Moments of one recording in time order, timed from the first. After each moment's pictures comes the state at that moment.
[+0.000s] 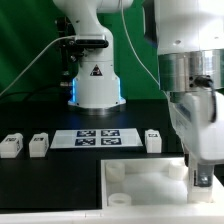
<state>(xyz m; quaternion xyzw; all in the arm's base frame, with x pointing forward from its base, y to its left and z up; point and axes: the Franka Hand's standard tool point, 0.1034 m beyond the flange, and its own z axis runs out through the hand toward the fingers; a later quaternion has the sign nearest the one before) 0.630 0.118 0.065 -0.75 0.66 -0.03 0.07</state>
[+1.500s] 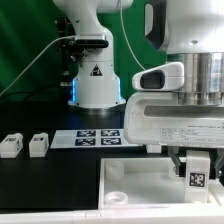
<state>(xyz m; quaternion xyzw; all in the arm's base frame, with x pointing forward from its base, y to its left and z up) 0.630 0.114 0.060 -0.98 0.16 -0.06 0.01</state>
